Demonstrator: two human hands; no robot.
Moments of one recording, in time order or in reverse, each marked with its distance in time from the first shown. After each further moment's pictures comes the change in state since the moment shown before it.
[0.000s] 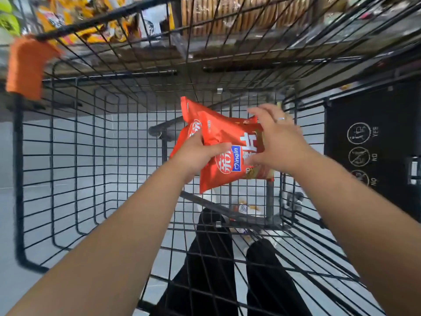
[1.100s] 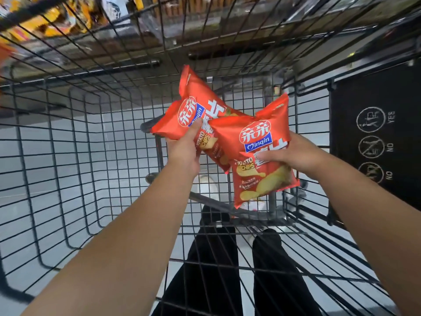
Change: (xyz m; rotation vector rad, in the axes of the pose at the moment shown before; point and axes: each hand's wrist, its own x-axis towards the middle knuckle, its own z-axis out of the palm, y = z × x) left_hand 0.054 -0.024 0.011 -0.624 0.477 -0.112; right_hand 0.001 0.076 0.045 0.942 -0.272 0.345
